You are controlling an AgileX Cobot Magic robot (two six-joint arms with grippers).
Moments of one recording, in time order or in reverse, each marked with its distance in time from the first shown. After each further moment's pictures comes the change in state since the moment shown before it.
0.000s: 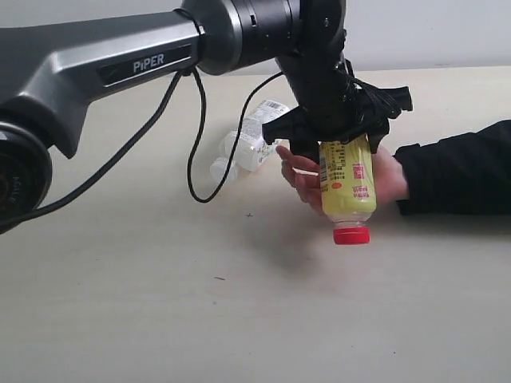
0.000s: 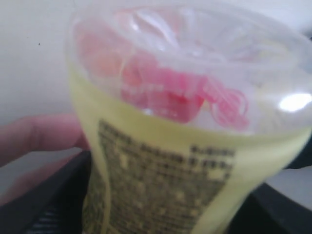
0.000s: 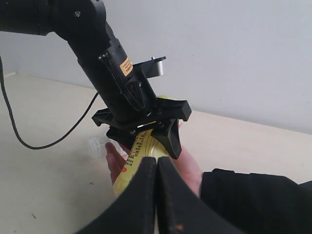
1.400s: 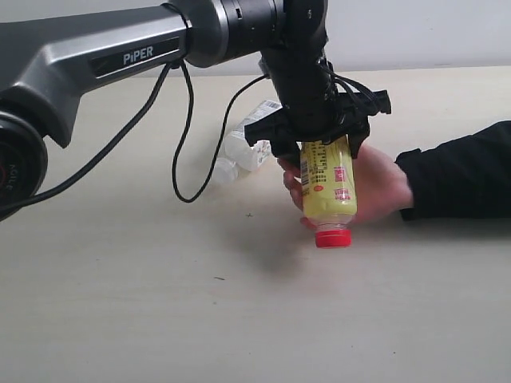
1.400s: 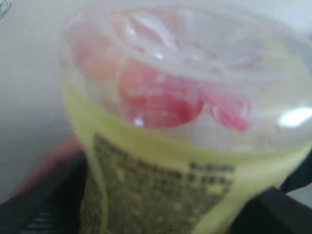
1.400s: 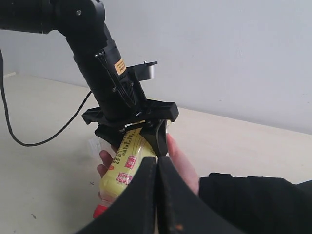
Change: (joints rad) left arm 0.038 0.002 -0.002 -0.028 0.090 0.017; right arm 0.000 0.000 0.000 0.000 0.000 0.000
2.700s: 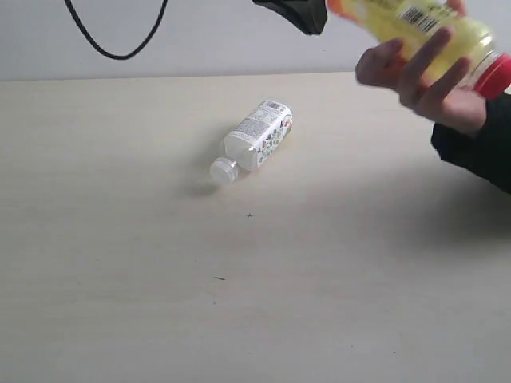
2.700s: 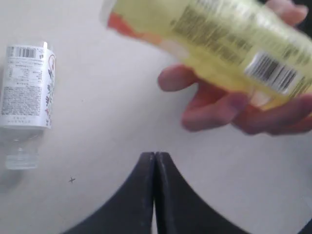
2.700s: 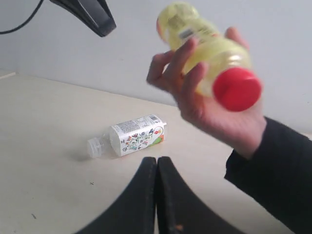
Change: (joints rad) left arm 0.023 -0.398 -0.003 -0.001 0.154 0.510; right arm 0.000 0.000 0.000 0.000 0.000 0.000
